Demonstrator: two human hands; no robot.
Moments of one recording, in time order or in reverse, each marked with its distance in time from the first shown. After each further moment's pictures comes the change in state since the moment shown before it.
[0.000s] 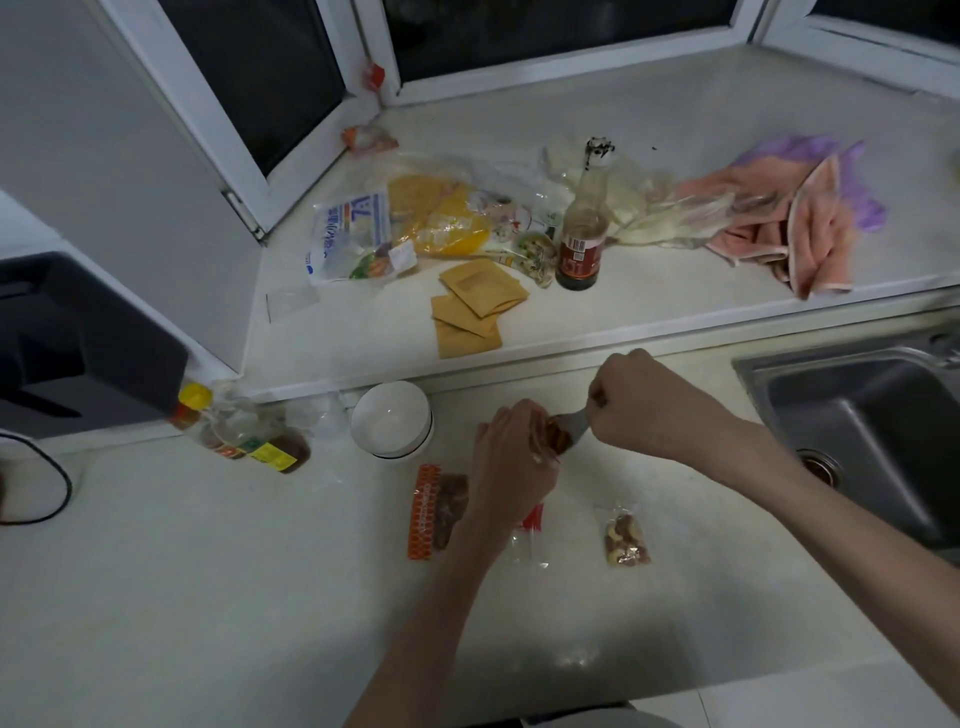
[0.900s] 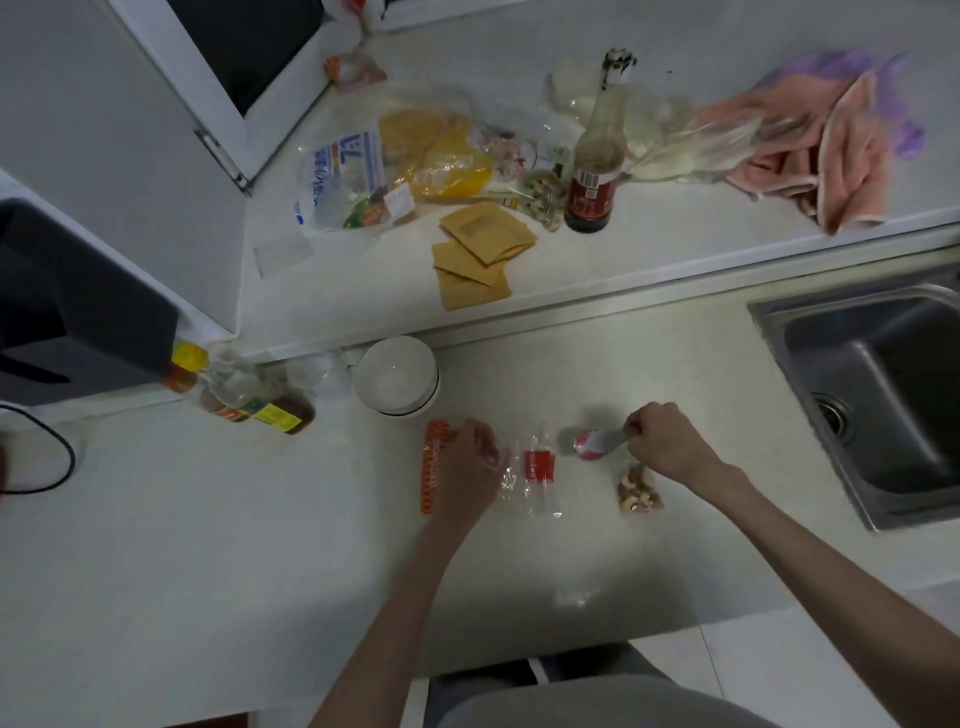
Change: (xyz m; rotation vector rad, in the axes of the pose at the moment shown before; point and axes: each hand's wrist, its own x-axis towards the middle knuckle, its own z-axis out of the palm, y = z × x) left_hand -0.055 -0.084 0.016 -0.273 -0.062 -0.412; right_hand 0.021 0.100 0.148 0.202 -0.076 0.299
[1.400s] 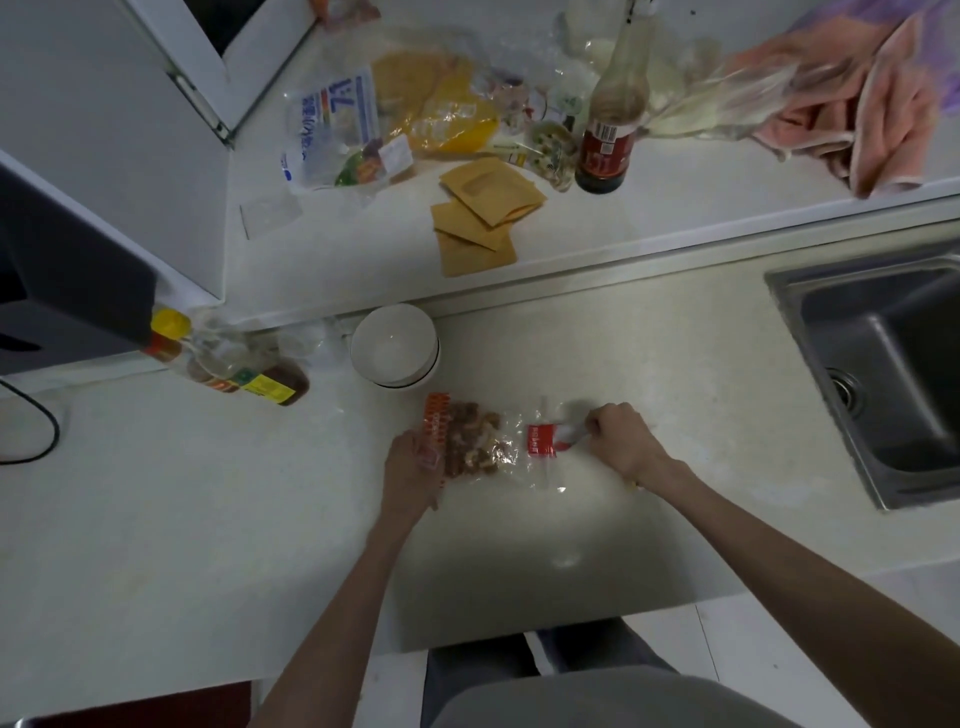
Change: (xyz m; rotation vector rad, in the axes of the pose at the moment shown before) left_hand 0.000 -0.088 -0.031 0.033 -0.069 -0.364; right_hand 0.024 -0.008 0.070 -0.053 -0.081 -0.026
